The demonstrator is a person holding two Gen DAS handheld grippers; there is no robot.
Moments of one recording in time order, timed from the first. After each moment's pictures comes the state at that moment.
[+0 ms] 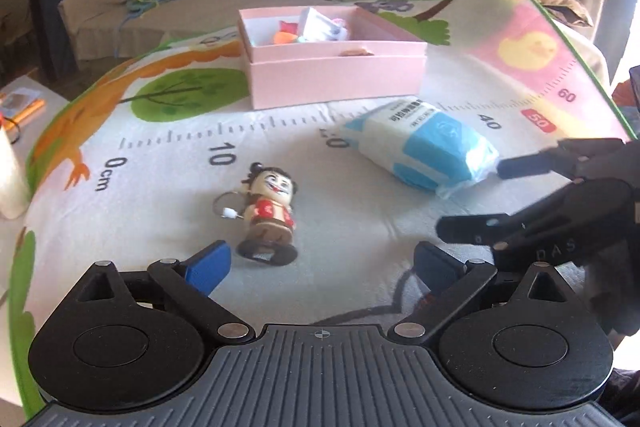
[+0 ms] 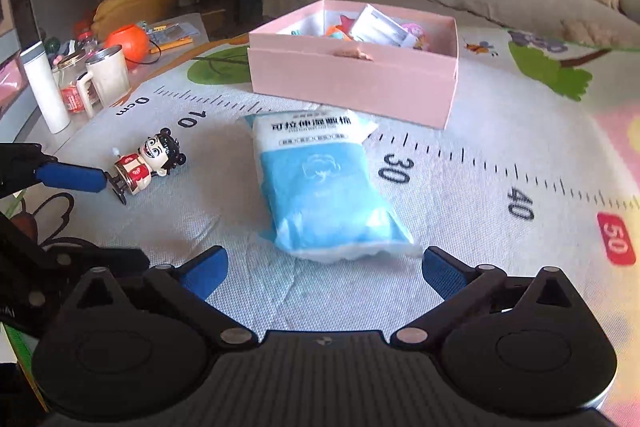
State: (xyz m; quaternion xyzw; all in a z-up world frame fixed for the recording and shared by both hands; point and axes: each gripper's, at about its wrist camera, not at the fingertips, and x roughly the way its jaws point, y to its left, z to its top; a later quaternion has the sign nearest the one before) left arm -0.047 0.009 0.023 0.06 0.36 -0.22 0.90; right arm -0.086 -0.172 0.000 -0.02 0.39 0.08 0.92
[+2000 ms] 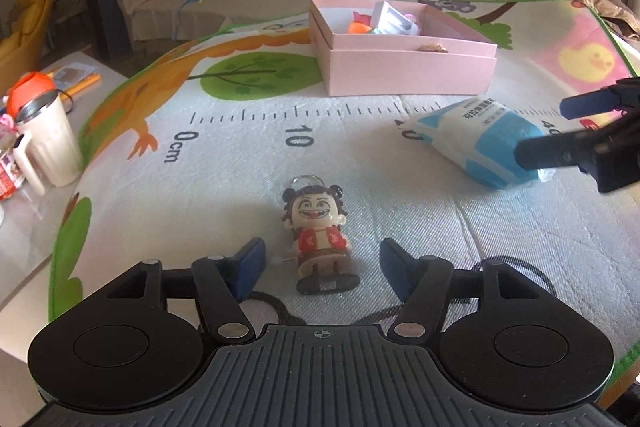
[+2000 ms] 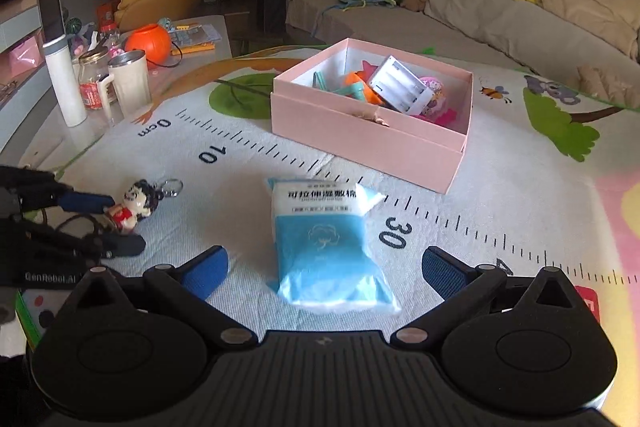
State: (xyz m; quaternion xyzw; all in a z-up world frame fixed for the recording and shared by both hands) left arm -0.043 0.028 0.021 0.05 0.38 -0.14 0.91; right arm -0.066 -0.162 0.051 -0.06 0.38 0.12 0.92
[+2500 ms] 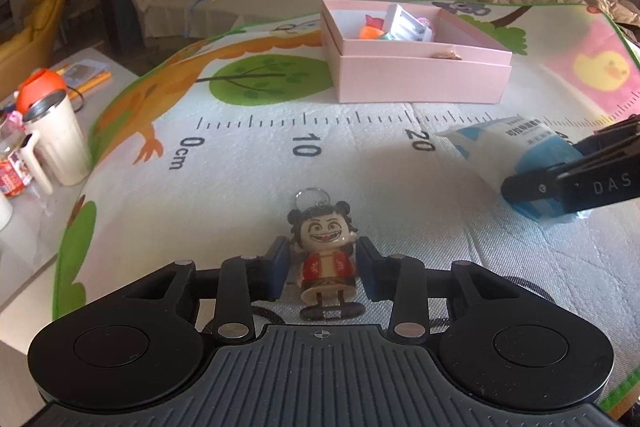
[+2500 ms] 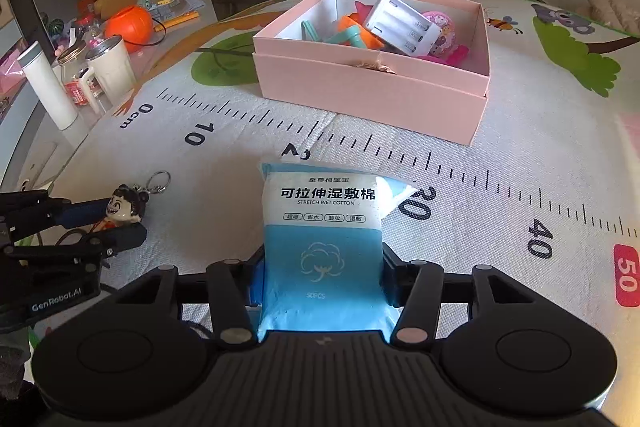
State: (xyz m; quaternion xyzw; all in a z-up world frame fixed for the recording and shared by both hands) left arm -0.040 0.026 0.027 0.05 0.38 -0.12 0.92; right arm -0.043 -0.158 0.034 -0.02 0.45 0.11 0.88
